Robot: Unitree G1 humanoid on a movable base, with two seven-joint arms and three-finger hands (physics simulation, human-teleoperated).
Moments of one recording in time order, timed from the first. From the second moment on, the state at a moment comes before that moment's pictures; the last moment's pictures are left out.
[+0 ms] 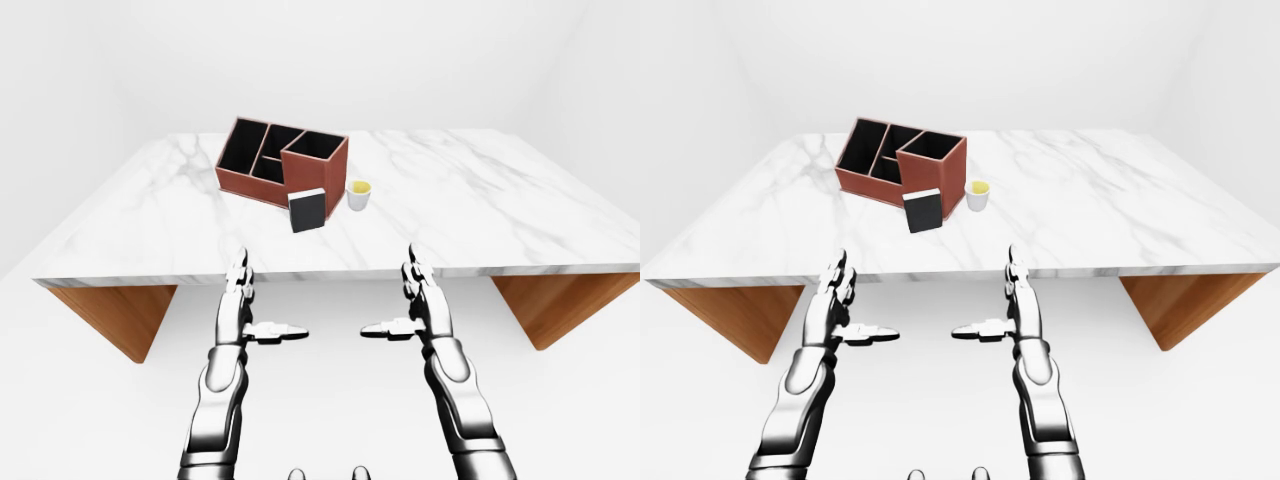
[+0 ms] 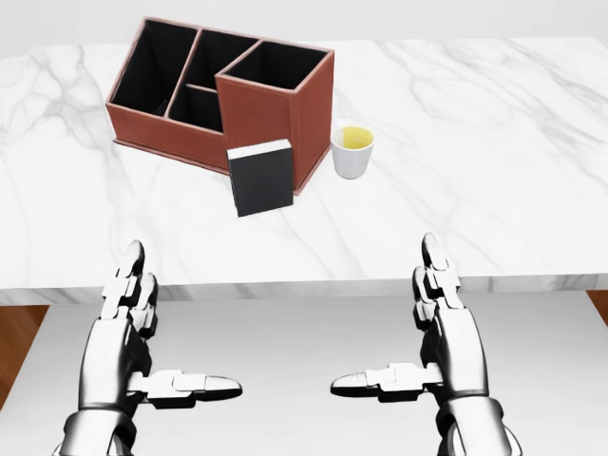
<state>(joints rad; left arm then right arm) 0.00 0.01 0.02 -0.01 -0.01 0.01 -0.02 -0.01 -0.01 -0.01 0.01 0.01 0.00 0.02</state>
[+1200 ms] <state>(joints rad) 0.04 0.03 0.07 -0.14 -0.01 0.03 -0.07 -0.03 -0.06 -0.03 -0.26 -0.09 0.09 0.23</state>
